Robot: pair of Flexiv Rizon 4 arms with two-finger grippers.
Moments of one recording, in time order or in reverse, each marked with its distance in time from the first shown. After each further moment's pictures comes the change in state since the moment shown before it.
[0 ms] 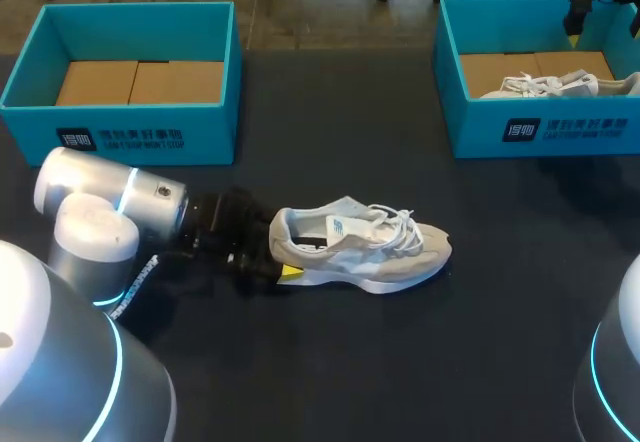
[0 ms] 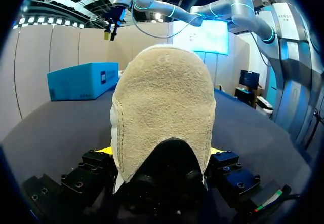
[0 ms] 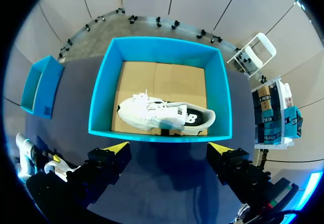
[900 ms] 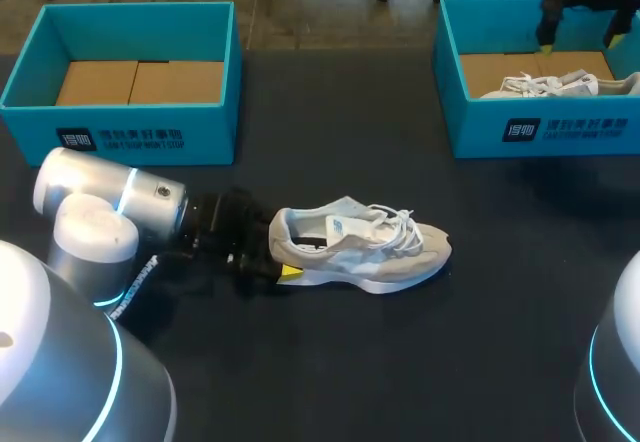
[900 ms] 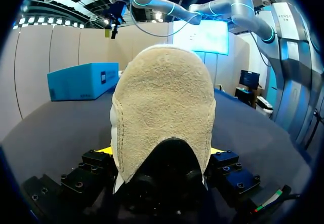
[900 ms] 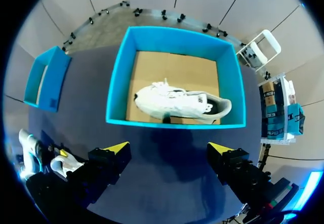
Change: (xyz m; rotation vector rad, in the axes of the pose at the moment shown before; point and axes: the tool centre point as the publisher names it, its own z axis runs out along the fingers) left arm 0.001 0.000 0.000 0.000 -0.001 0.000; right arm 0.056 -0.022 -0.011 0.063 0.023 -0.005
